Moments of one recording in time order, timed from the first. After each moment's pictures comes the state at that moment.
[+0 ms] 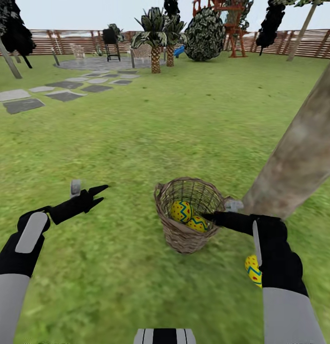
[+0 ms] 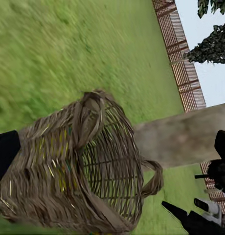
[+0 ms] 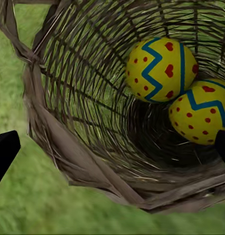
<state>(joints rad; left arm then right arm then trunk) -0.74 0.27 0.14 -1.13 1.02 0.88 -0.39 -0.66 0.06 -0.28 -1.42 0.25 0.99 0.76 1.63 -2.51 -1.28</state>
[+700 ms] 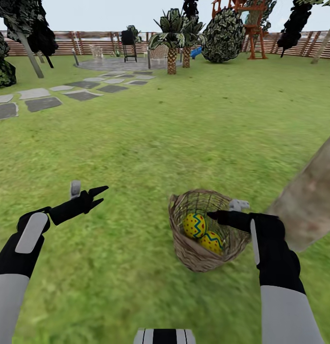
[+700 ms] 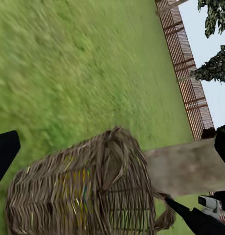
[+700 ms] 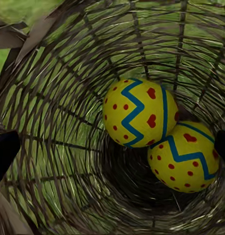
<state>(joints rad) -0.74 0.28 0.13 -1.12 1.02 0.88 -0.39 -0.67 0.07 -0.27 -1.41 0.26 0.98 0.54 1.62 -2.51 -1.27</state>
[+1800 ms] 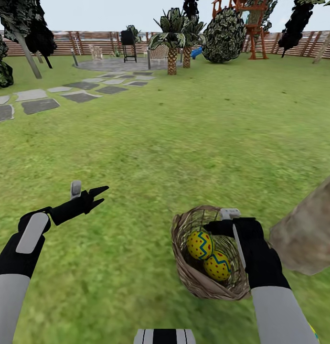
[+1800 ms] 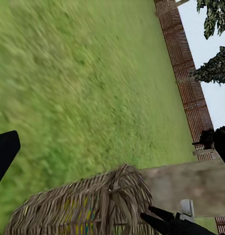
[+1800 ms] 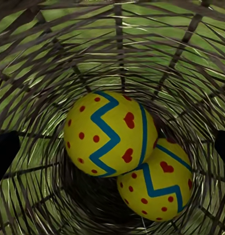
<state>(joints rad) -0.74 0.28 0.13 -1.12 1.02 0.88 -0.39 -0.67 0.06 -0.12 -1.28 0.29 1.00 0.33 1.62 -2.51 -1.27</state>
